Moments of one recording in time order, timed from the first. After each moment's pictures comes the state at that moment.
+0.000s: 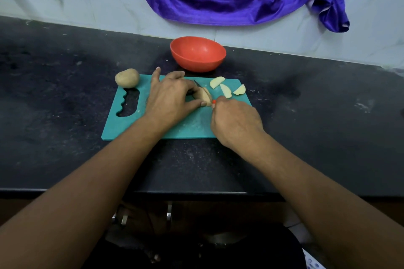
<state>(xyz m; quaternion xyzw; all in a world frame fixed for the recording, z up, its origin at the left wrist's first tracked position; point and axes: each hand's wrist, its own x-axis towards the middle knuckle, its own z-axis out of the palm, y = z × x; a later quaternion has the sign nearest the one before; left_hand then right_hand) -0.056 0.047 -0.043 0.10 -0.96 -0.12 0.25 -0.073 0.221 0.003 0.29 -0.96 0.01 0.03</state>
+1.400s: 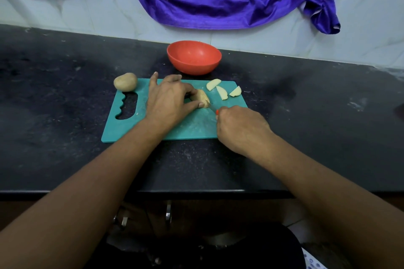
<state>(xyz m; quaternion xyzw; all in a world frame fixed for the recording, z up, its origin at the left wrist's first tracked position) -0.055 0.055 -0.039 0.11 -0.96 -0.11 0.25 -0.067 0.242 0.017 0.30 -0.95 -0.05 -0.05</state>
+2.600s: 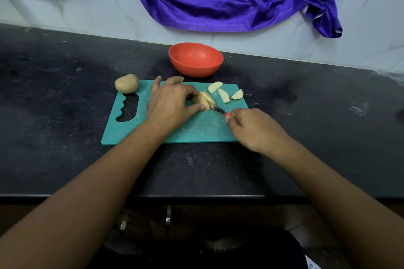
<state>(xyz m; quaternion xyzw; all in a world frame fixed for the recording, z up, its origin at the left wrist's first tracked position) -0.055 0.054 -0.040 0.11 -0.95 -0.14 0.25 -0.095 0.269 0.006 0.30 -0.95 0.08 -0.07</state>
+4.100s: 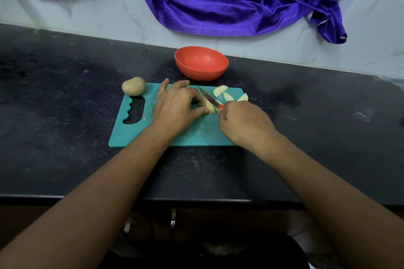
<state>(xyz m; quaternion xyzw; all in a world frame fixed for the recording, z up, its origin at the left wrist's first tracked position) -0.050 0.054 -0.036 0.11 -0.95 -0.16 0.24 -0.079 0.226 0.022 0.27 -0.96 0.05 -0.02</state>
